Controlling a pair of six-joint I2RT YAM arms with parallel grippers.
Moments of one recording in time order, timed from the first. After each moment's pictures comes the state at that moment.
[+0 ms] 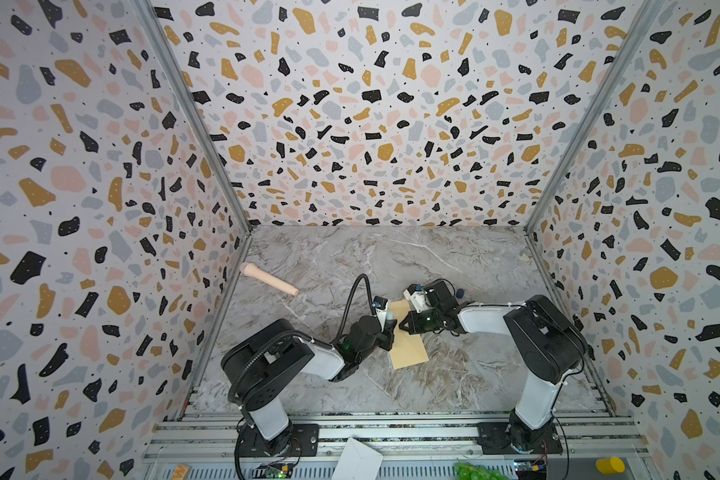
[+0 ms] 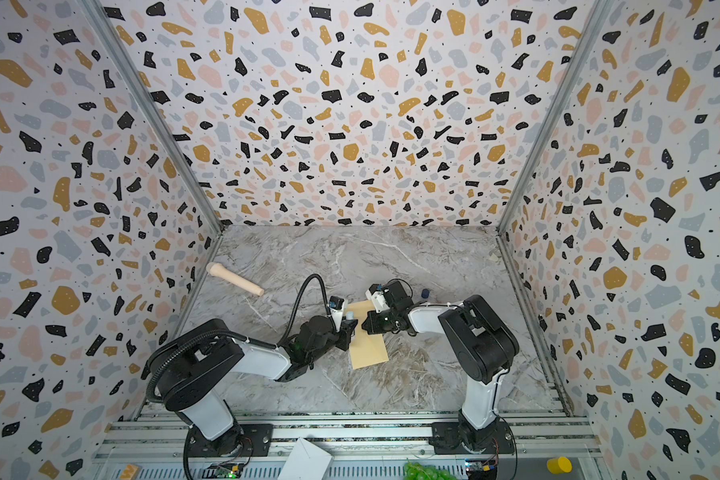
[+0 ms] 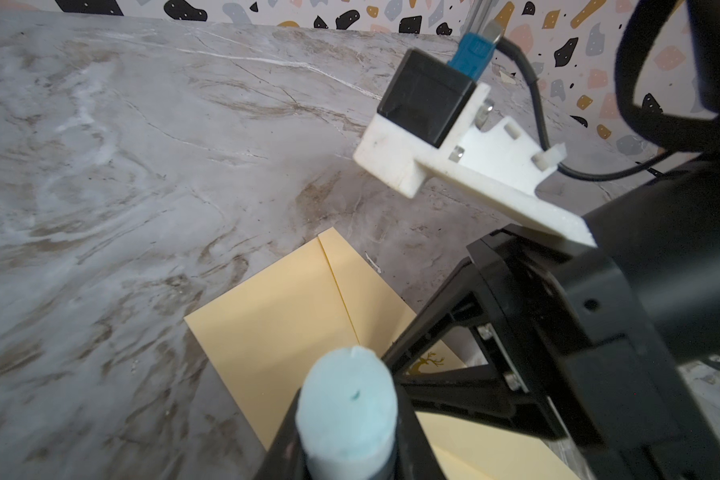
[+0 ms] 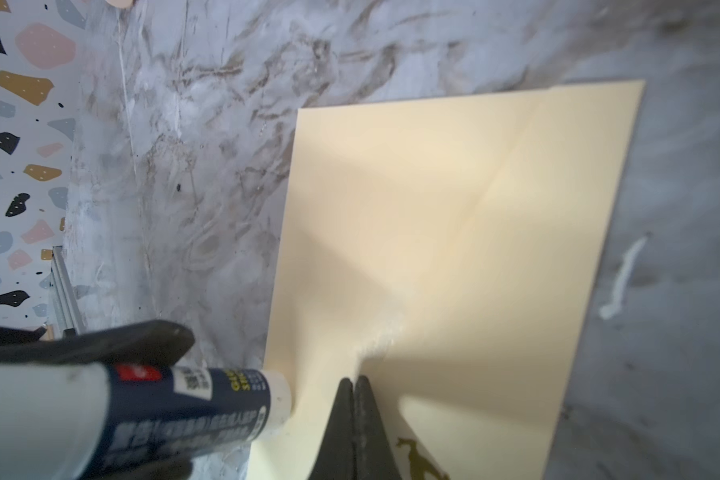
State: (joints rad) left arm -0.85 1.70 0.52 0.75 -0.16 -0.33; right arm 0.57 1.83 0.89 0.02 -0.50 0.39
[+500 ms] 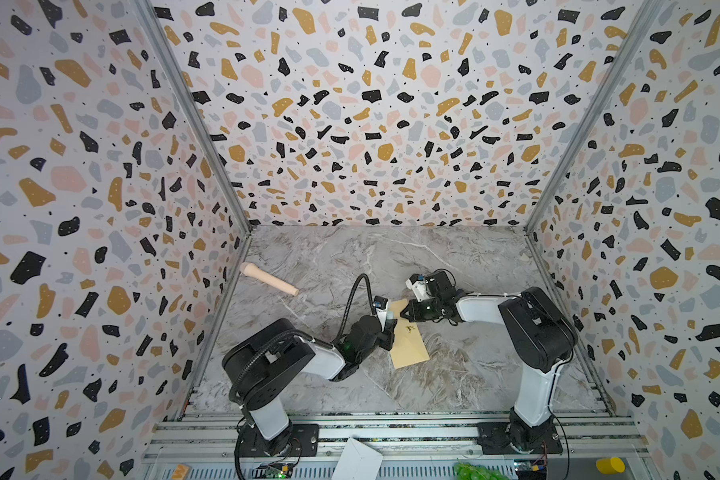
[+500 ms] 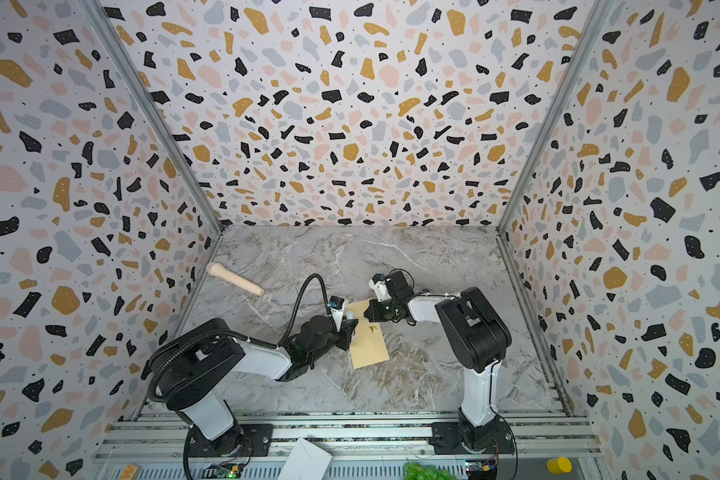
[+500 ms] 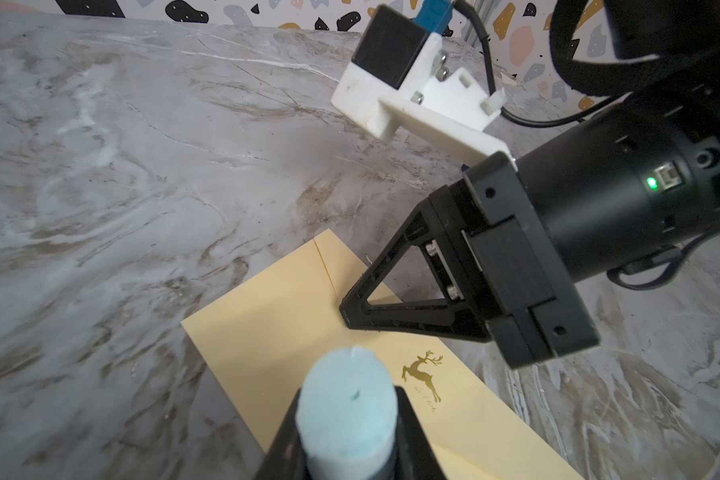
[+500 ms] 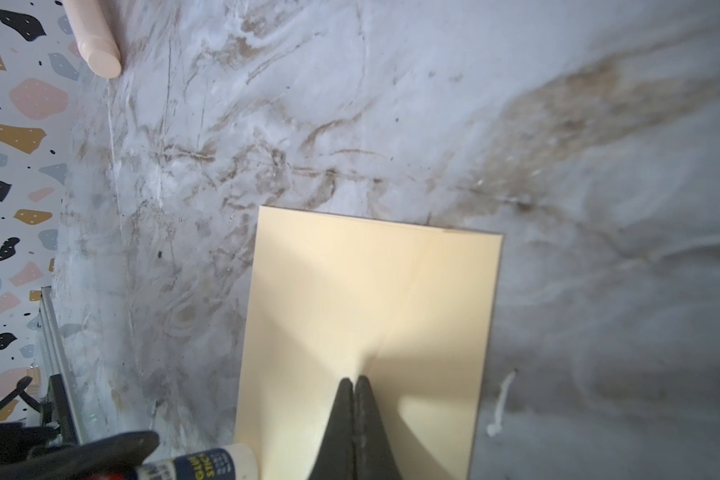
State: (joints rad) left arm -0.85 1.71 0.52 0.76 -0.16 -0.33; right arm 0.52 1.91 0.99 0.01 -0.51 0.38
